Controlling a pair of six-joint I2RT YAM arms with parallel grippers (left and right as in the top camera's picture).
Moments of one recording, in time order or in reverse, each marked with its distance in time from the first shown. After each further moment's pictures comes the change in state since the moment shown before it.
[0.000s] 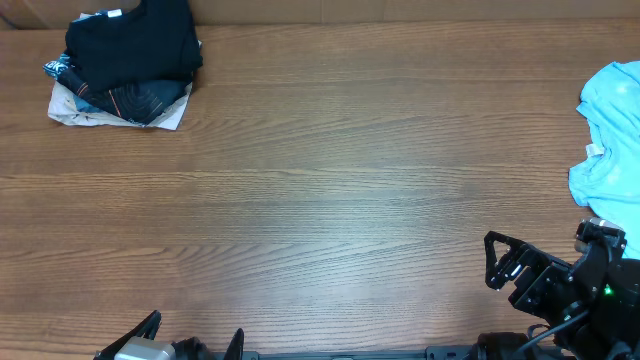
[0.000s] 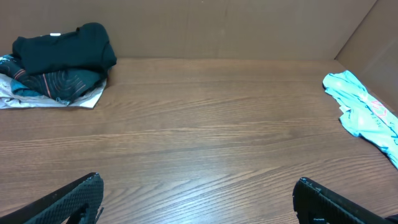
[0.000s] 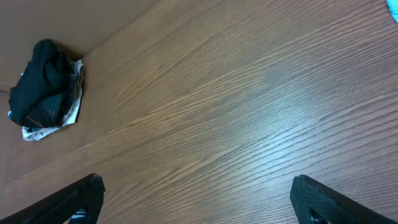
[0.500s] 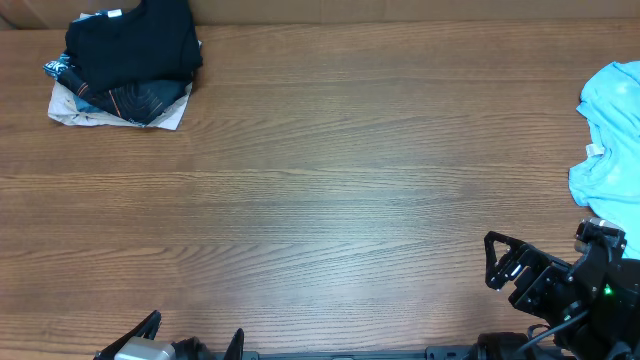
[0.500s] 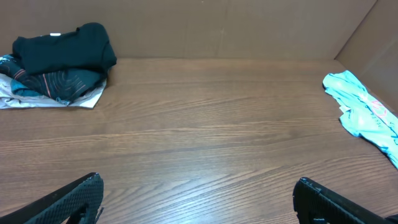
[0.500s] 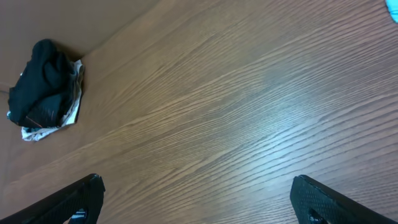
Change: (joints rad) left arm 0.000 0.000 0.000 0.000 0.000 0.000; right arm 0.000 0.000 0.000 -0.001 0.005 0.000
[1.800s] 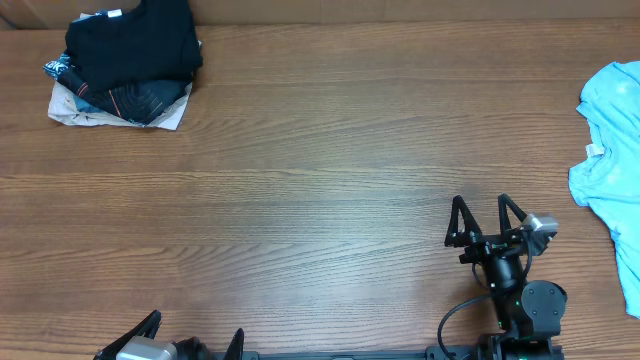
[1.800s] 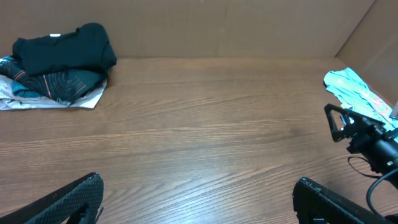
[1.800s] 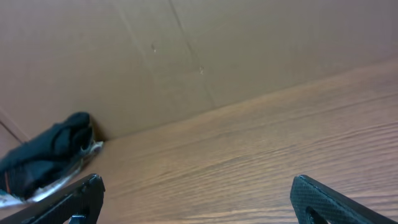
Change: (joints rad) left arm 0.000 0.000 -0.004 -0.001 0.000 0.015; right arm 0.000 -0.485 -1.198 1.442 0.007 -0.126
